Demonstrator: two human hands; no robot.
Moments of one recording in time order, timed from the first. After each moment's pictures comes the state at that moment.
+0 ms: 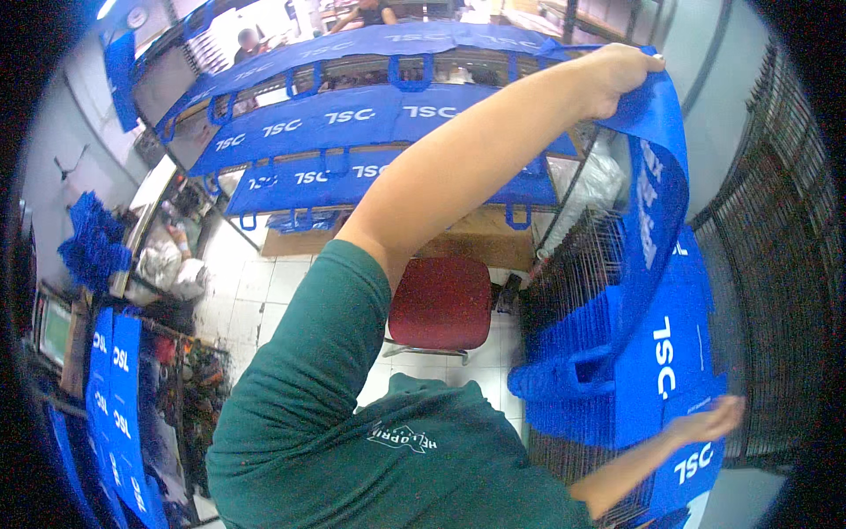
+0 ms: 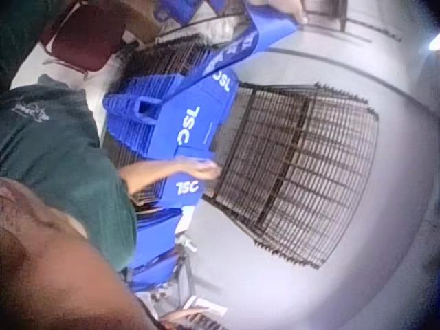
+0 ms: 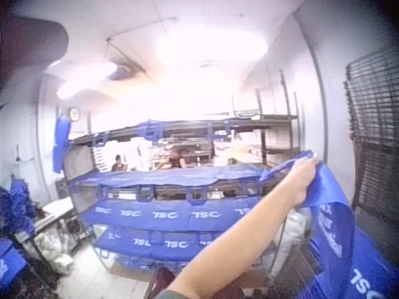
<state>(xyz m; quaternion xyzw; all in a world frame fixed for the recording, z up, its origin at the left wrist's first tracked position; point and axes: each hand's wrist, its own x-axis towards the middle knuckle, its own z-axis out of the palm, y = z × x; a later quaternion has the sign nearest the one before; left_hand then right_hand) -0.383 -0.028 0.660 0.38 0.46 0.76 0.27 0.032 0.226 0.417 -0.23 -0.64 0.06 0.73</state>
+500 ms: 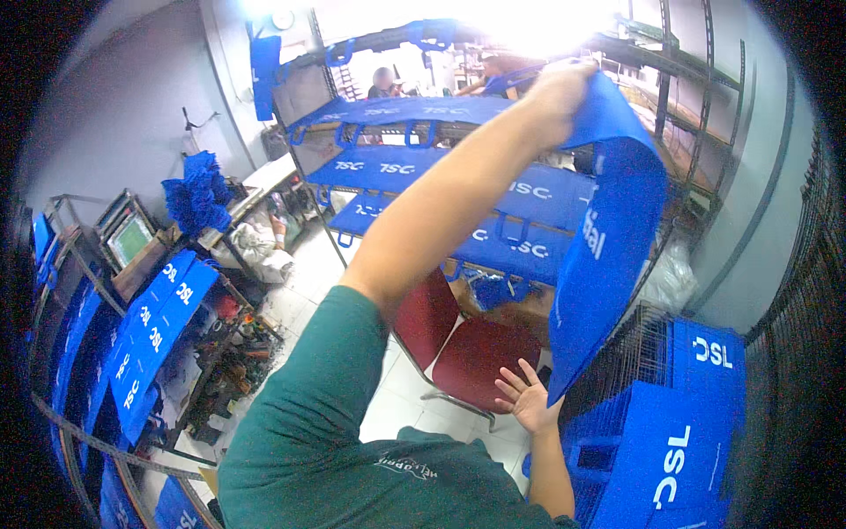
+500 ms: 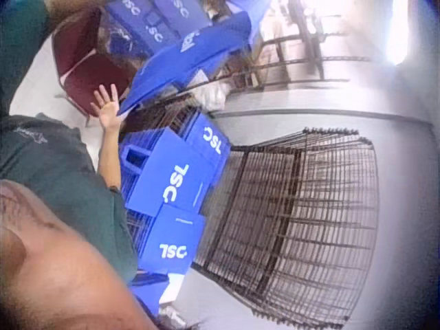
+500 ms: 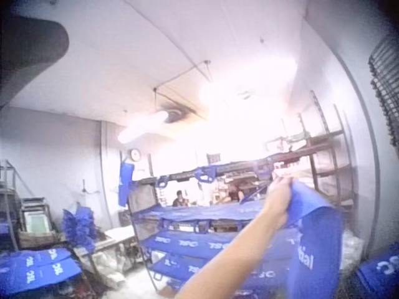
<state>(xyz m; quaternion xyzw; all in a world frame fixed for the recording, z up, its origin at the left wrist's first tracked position) -0.378 -0.095 0.713 0.26 0.57 0.78 -0.04 -0.178 0.015 0.278 0.07 -0.24 0.93 -0.25</state>
